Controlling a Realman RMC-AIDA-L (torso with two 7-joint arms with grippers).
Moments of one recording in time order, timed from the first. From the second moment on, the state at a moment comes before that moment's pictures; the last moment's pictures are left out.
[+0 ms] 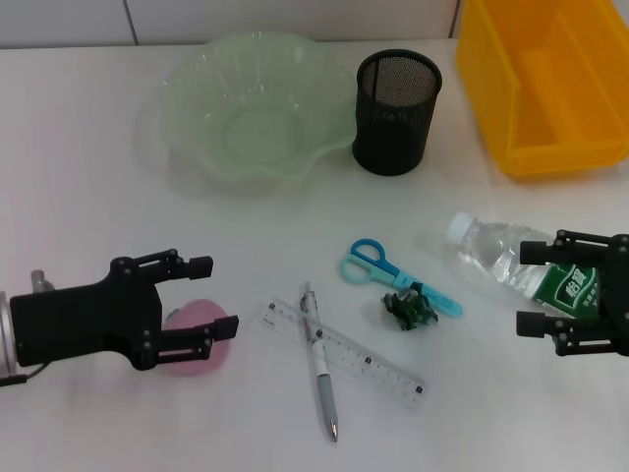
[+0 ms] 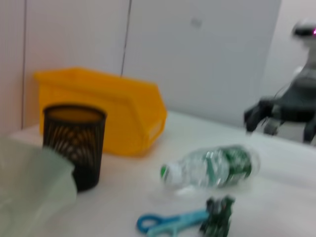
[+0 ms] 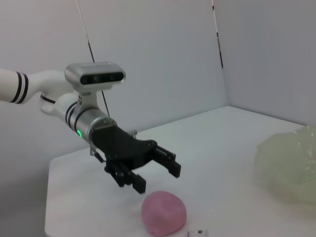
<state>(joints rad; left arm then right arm) -0.25 -2.07 0.96 0.76 1.81 1.59 -1.20 0.41 2.04 -0.45 -0.72 -2.19 -1.93 1.18</state>
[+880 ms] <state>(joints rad) -0.27 -2.07 0.95 0.67 1.93 1.46 -1.10 0.41 2.04 -0.45 -0.71 -2.19 -1.92 1.18</state>
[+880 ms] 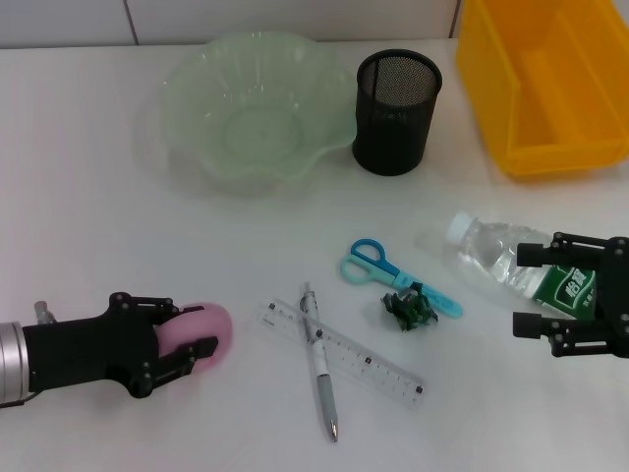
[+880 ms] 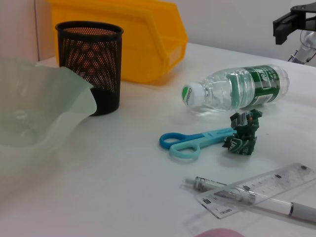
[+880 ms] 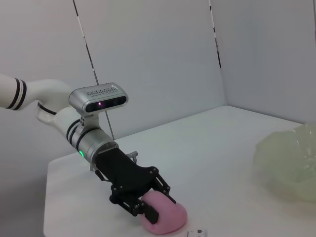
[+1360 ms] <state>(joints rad) -0.29 -2.07 0.91 0.67 1.71 1.53 -1.10 0.41 2.04 -0.45 -0.70 -2.19 -1.91 1.18</state>
